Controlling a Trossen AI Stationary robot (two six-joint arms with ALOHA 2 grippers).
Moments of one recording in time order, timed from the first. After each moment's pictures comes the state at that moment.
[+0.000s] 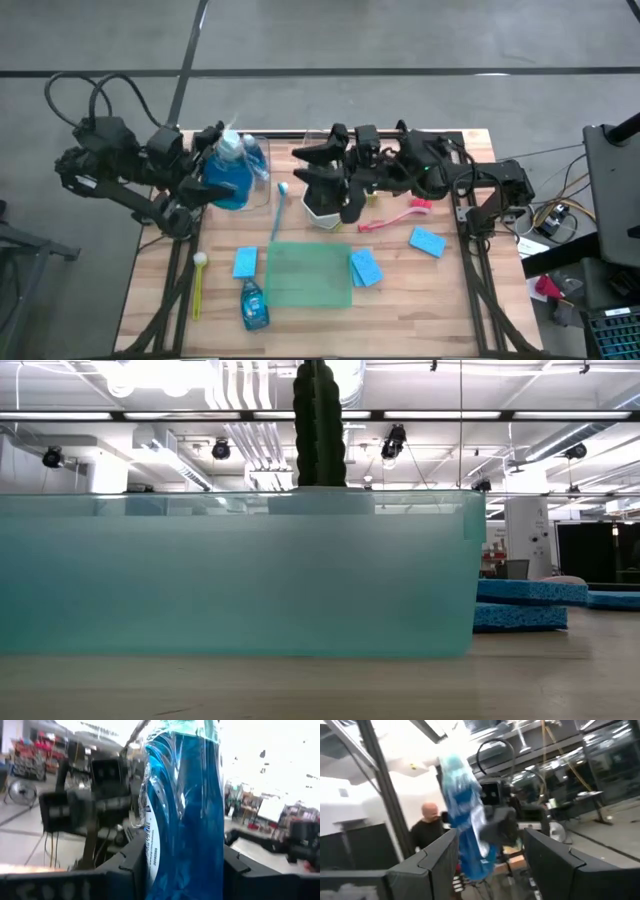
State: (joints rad) left arm -0.27 1.03 1.65 -0.40 -0.04 -0.27; right arm 0.14 1.70 1.90 0.15 0.11 0.35
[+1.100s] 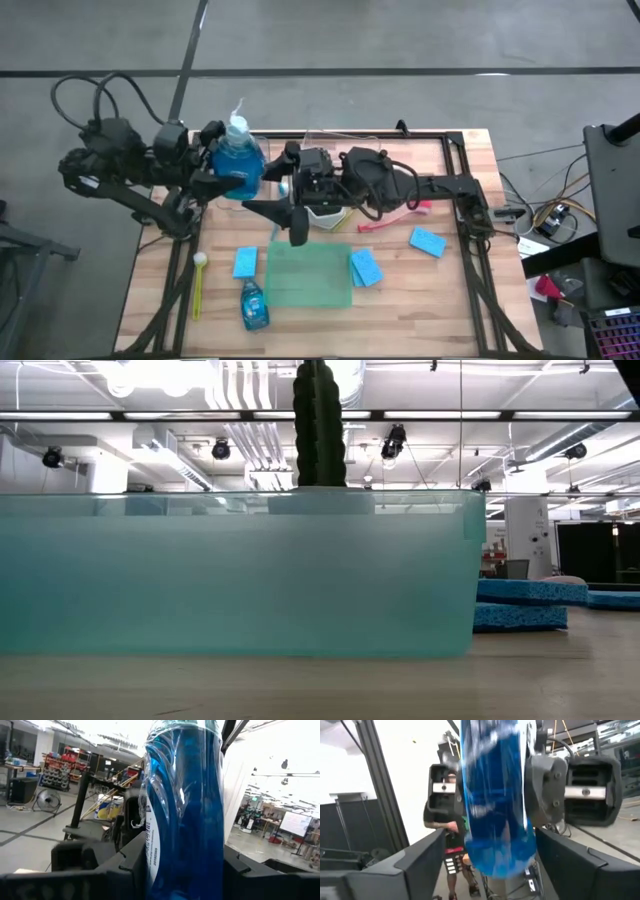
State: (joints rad) left arm -0.27 1.07 1.64 -0.33 -0.15 -0.26; right arm 0.16 2.05 2.34 0.00 0.07 0.27
